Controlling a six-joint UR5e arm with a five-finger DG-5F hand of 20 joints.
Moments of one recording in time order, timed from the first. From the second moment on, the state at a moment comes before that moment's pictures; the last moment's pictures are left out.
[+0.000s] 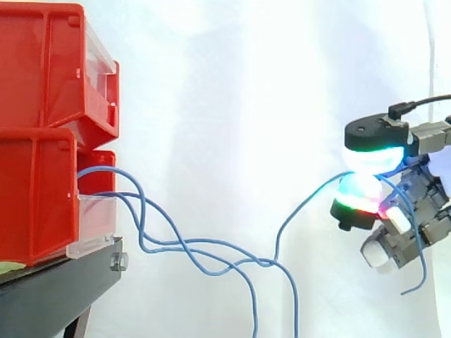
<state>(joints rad) 0.14 -2.07 -1.33 -3.21 -1.08 -0.09</state>
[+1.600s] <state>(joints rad) 0.14 -2.07 -1.33 -3.16 -1.08 -0.09</state>
